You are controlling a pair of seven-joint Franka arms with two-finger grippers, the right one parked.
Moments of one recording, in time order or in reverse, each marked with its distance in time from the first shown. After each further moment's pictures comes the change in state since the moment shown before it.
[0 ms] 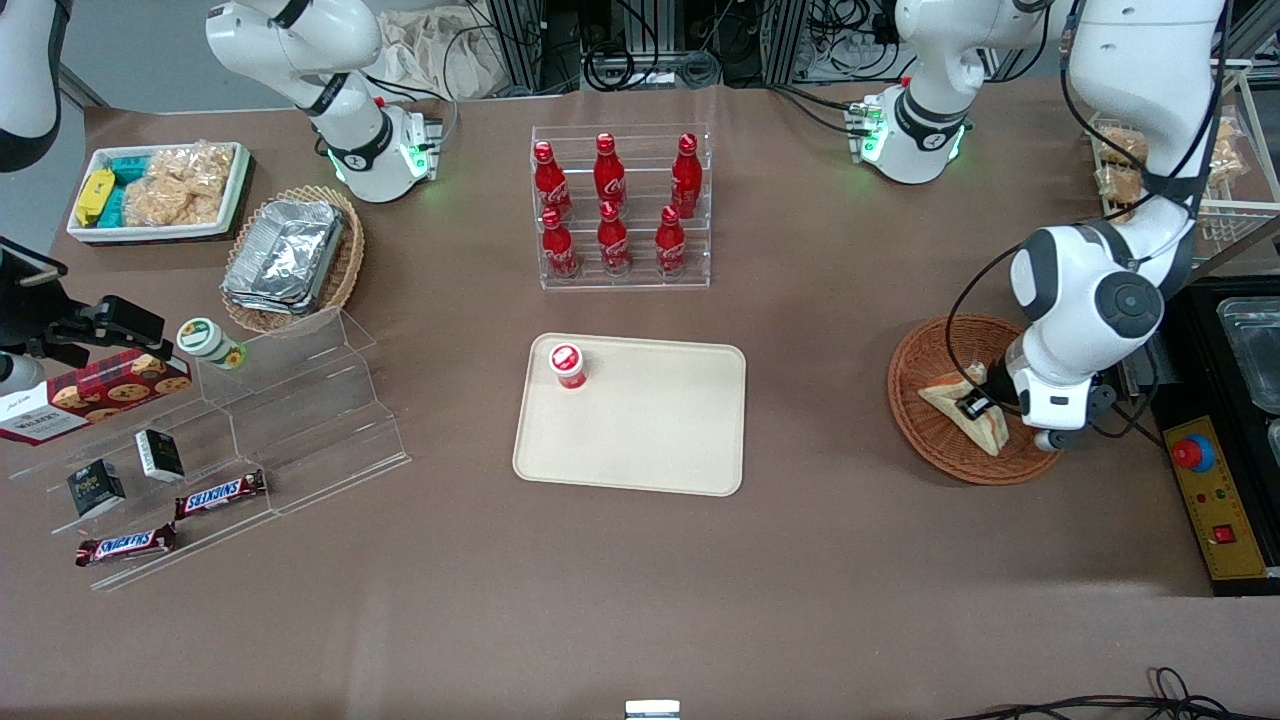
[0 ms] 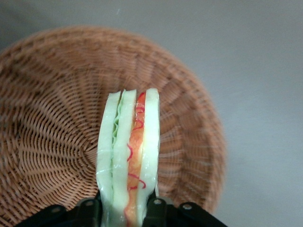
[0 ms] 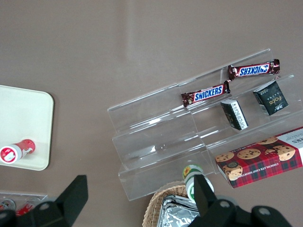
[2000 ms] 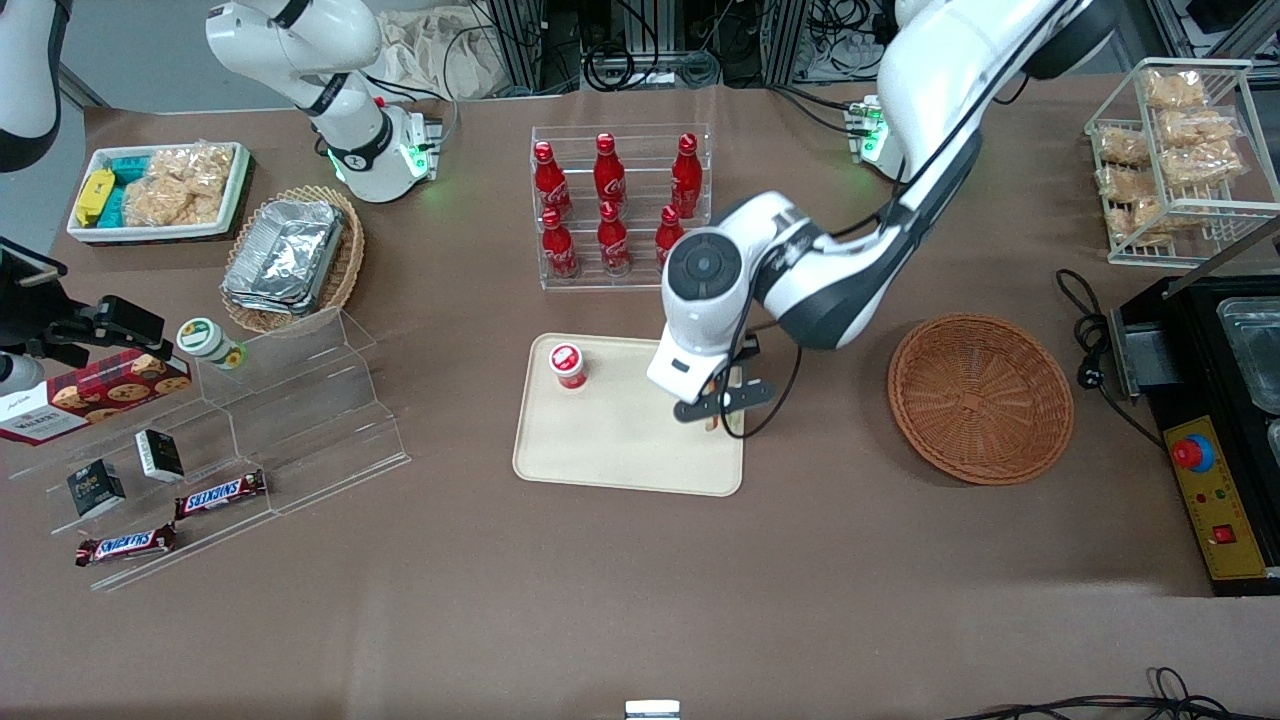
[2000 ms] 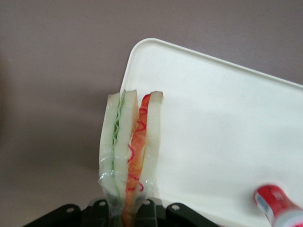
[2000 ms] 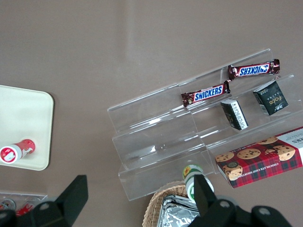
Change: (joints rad) arm -0.177 0.445 -0.612 0.718 0.437 -0.511 -0.458
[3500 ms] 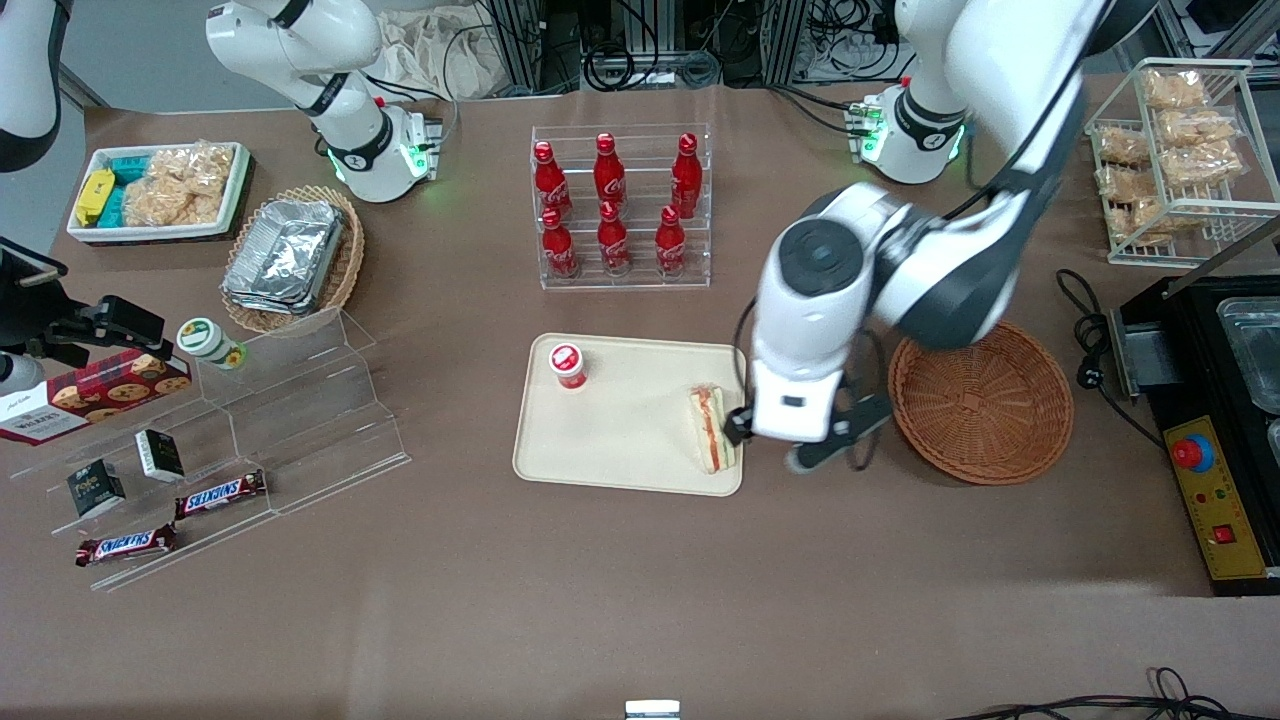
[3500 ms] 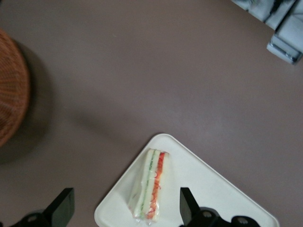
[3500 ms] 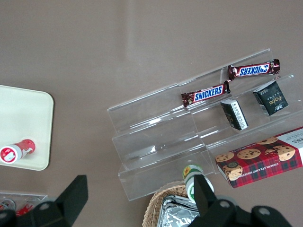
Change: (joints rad) arm 0.129 -0.191 0.050 0.090 -0.018 -0.074 -0.193
